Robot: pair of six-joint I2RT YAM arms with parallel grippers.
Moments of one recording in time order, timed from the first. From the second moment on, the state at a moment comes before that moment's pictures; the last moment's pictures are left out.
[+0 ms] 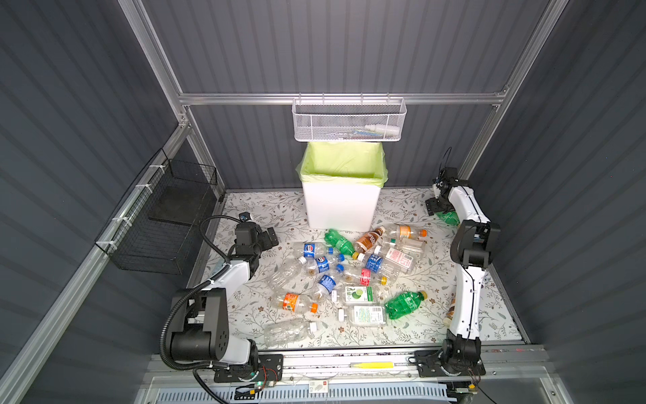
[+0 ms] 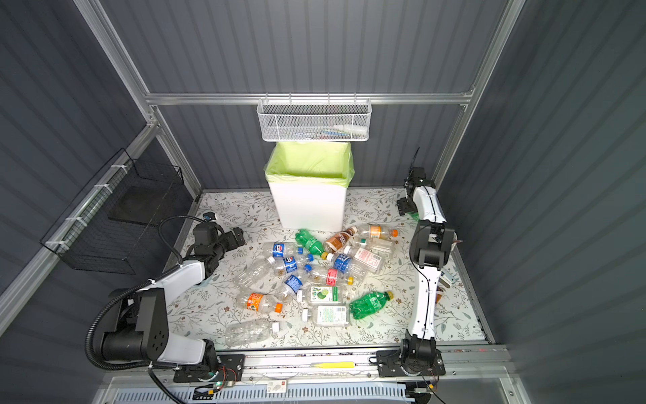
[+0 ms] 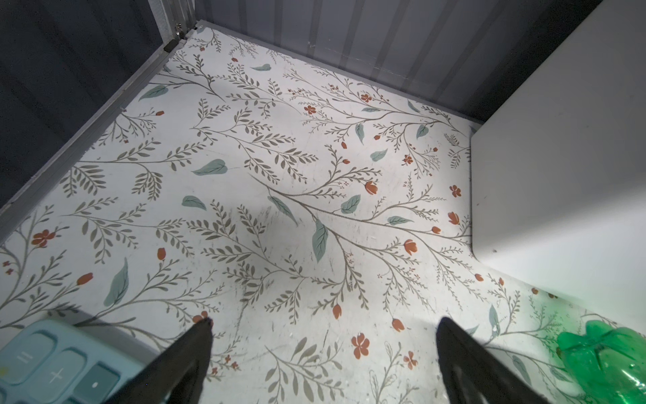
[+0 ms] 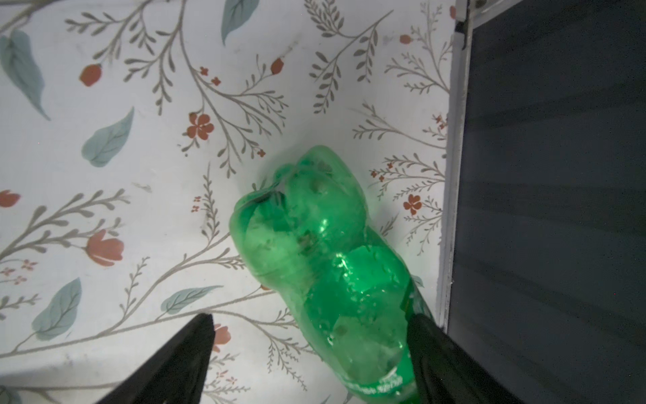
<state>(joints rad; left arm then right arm) -0.05 1.45 0.73 0.15 -0.05 -0.29 -0.15 2.50 2.33 -0.96 0.21 -0.28</state>
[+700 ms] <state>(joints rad) -0.05 1.48 0.73 0.12 -0.03 -0.29 -0.15 2.53 2.37 -0.96 0.21 -0.32</state>
